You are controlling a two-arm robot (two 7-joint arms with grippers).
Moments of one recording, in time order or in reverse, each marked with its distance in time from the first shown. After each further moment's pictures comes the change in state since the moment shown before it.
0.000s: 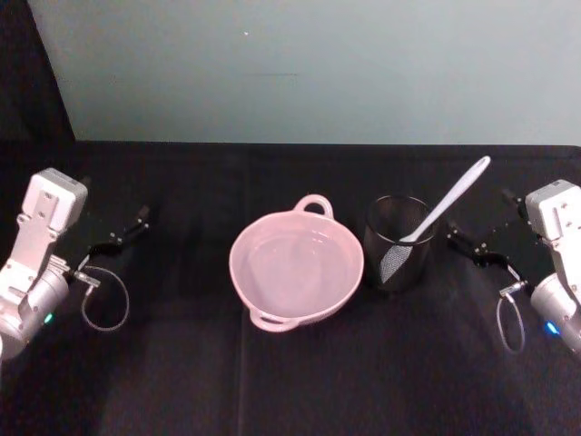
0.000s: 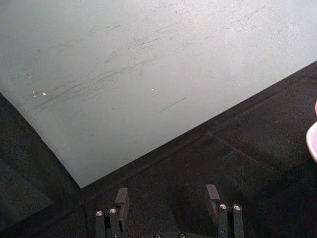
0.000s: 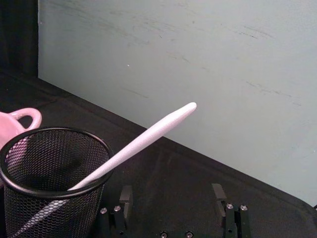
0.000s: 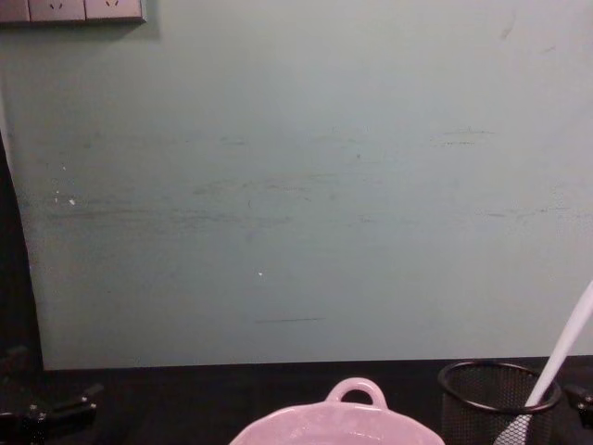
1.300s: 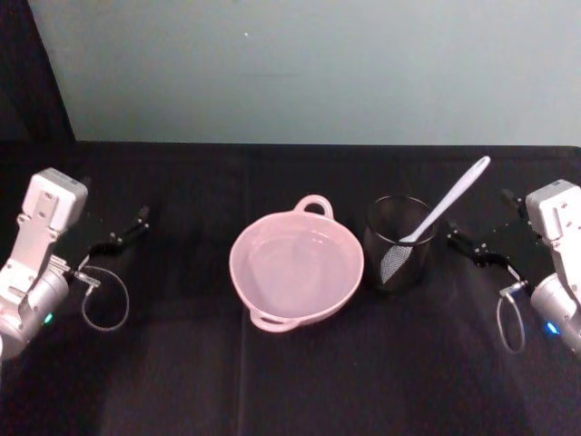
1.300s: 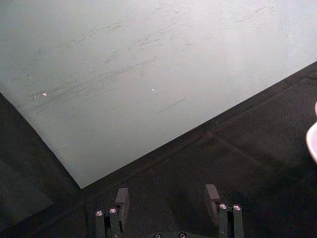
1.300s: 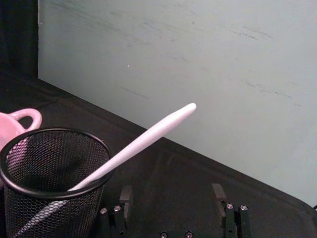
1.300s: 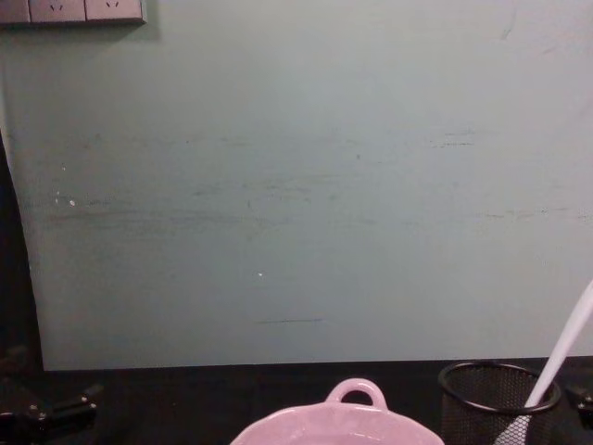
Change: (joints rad) left arm 0.000 0.000 0.000 0.000 0.000 0.000 0.000; right arm 0.000 0.000 0.000 0.000 0.000 0.000 0.000
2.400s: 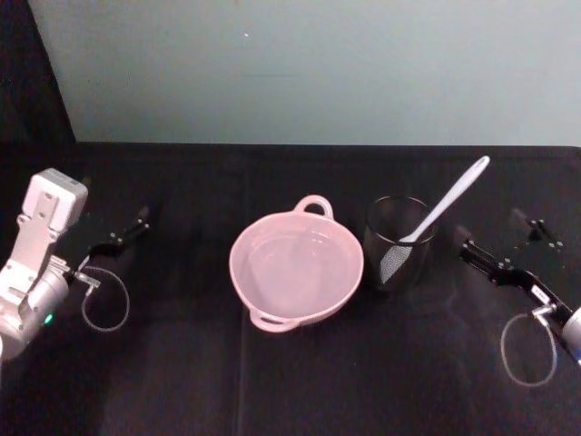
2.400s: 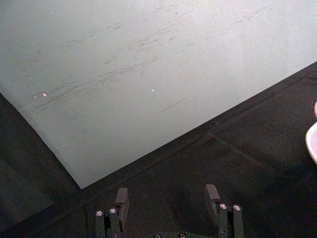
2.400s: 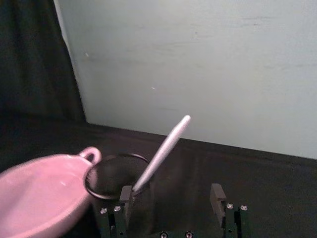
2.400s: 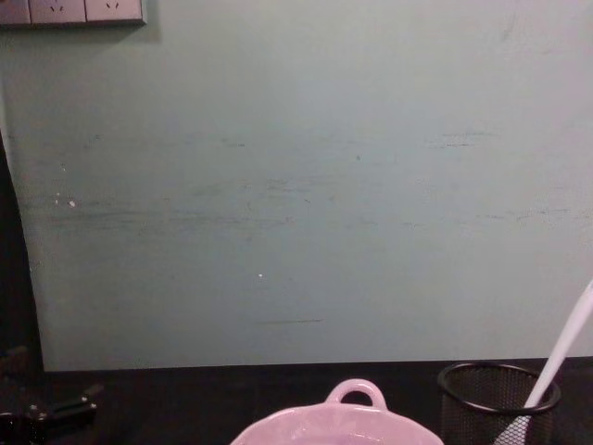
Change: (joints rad) left arm 0.000 0.000 0.000 0.000 0.000 0.000 0.000; right arm -0.251 0.037 0.205 -0.253 0.326 0.040 0.173
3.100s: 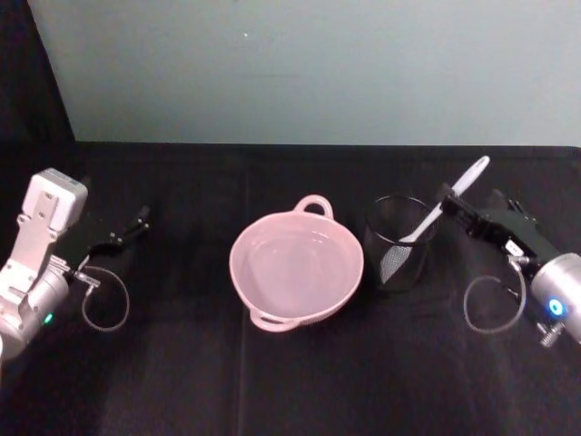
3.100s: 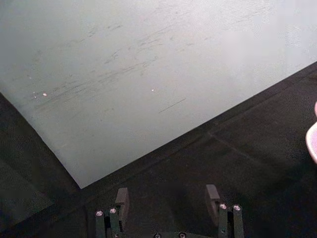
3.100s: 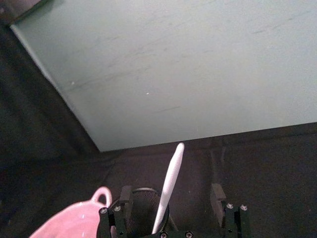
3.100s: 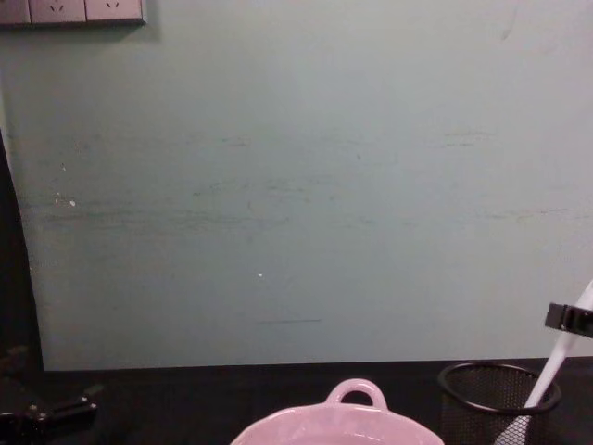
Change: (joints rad) left arm 0.000 0.000 0.000 0.000 0.000 0.000 0.000; right arm 0.099 -0.182 0.059 0.000 0.170 0.245 -0.062
